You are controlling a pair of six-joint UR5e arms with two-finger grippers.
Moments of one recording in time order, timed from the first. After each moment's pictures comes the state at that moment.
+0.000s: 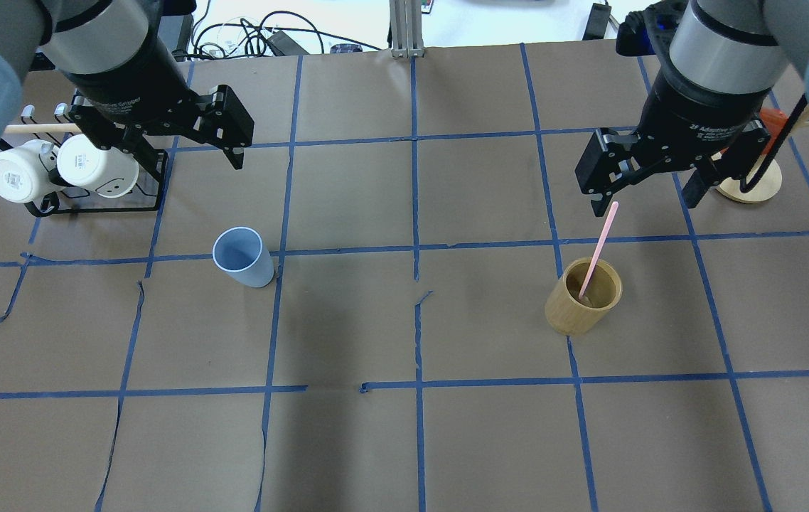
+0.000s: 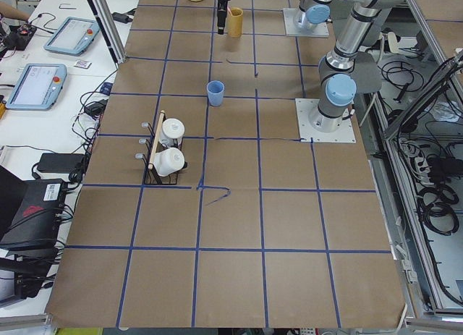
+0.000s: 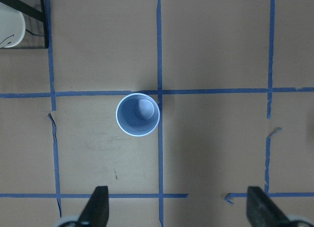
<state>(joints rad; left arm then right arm) -1.63 -1.54 -1.52 -1.59 1.60 -0.05 1.59 -1.67 1.59 -1.40 -1.59 -0.03</state>
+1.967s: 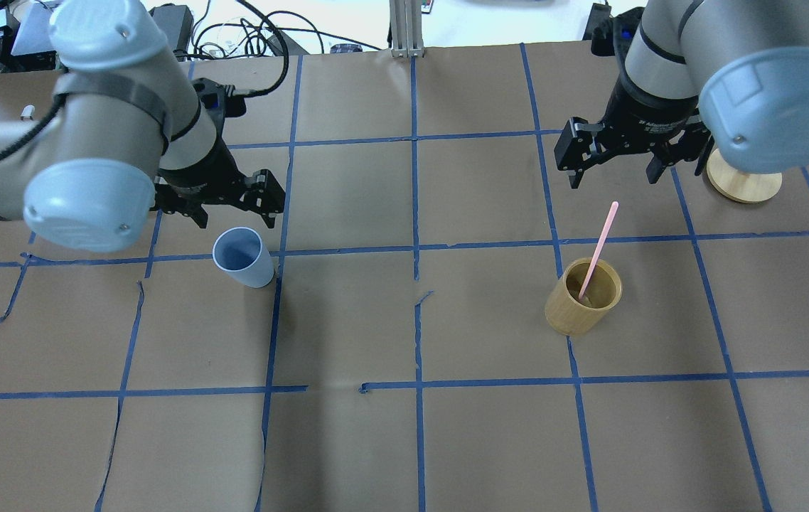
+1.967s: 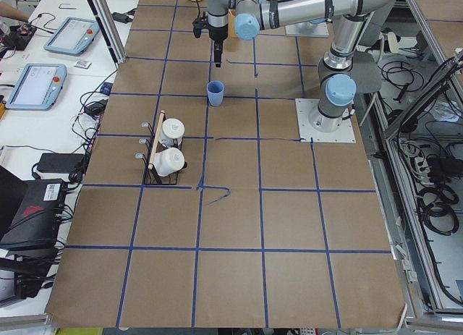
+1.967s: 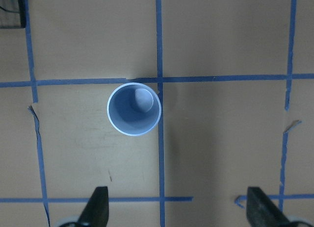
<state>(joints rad) -1.60 -1.65 -1.85 -1.20 1.59 -0.01 1.57 -1.54 1.68 -1.72 -1.61 0.03</state>
